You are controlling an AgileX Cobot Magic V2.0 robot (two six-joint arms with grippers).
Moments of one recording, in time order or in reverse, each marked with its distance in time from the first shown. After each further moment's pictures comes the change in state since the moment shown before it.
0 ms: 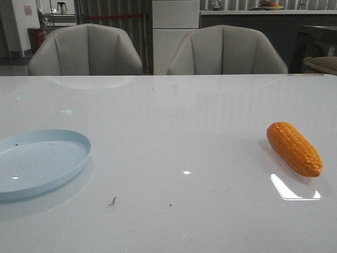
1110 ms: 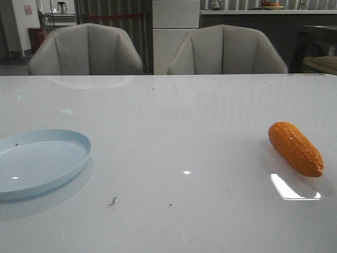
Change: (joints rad) left arm 0.000 0.778 -0.746 0.326 -0.131 0.000; right arm 0.000 0.714 -0.690 0.028 -0.040 0.000
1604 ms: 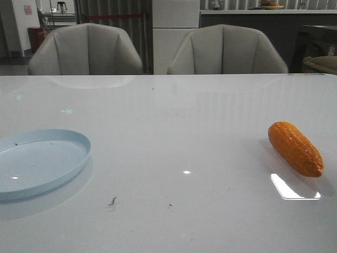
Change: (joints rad) left arm 0.000 0.249 0.003 -0.200 0.320 0.000; right arm 0.000 0.198 0.000 0.000 0.196 0.000
